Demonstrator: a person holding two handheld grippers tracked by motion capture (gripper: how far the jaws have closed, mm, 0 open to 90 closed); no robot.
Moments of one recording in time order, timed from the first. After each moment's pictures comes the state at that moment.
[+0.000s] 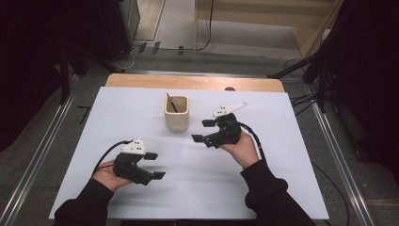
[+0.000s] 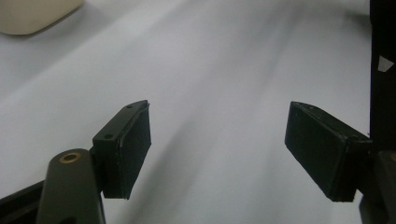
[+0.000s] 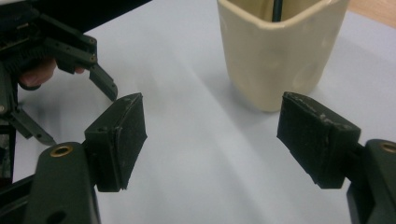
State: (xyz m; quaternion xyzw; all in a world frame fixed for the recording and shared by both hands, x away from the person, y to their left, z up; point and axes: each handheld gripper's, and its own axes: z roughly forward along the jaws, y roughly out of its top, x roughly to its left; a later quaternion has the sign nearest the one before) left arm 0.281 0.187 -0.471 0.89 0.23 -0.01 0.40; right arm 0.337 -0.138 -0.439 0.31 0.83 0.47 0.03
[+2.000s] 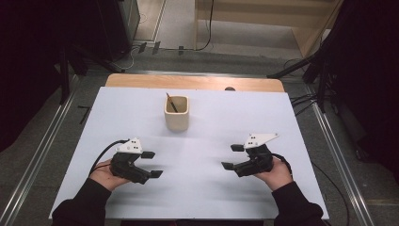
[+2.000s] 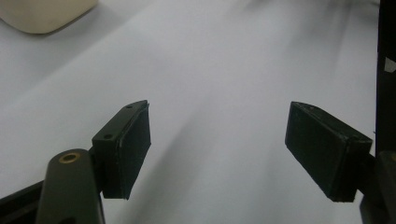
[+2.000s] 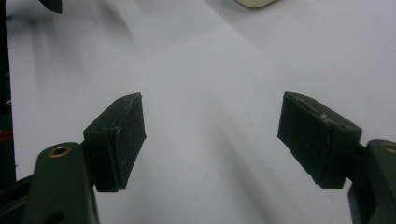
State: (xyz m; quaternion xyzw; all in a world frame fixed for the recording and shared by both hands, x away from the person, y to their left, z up) left arm 0.283 0.194 -0.470 0.89 0.23 0.00 0.40; right arm 0.263 -0.215 -0.473 0.31 0.85 0.43 0.06
